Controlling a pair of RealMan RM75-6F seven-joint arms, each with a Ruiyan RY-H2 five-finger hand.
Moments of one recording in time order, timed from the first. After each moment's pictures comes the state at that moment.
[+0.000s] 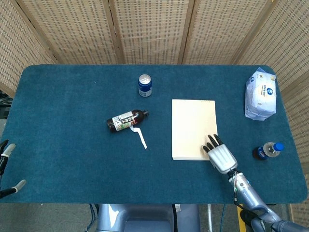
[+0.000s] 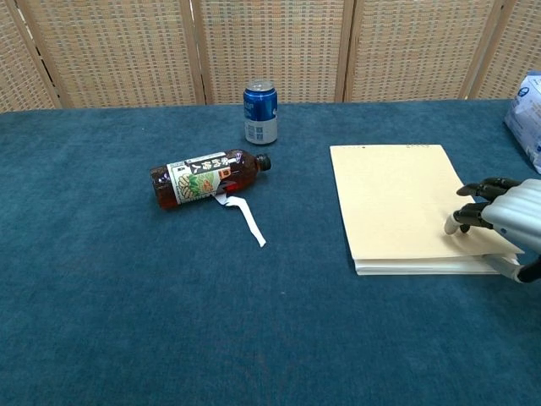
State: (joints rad) left arm 0.04 -1.01 0.02 -1.75 1.62 1.62 0.06; right arm 0.43 -1.55 0.03 -1.17 -1.59 1.11 -0.35
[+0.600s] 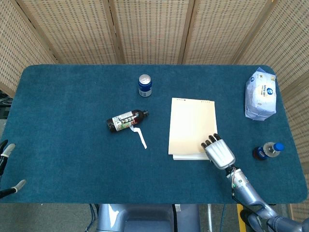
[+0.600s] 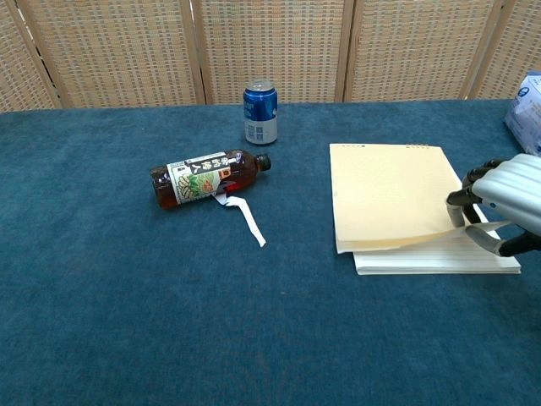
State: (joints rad) left arm 0.04 -1.01 0.02 -1.75 1.62 1.62 0.06; right arm 0.46 -1.60 0.03 -1.06 -1.66 1.23 -0.23
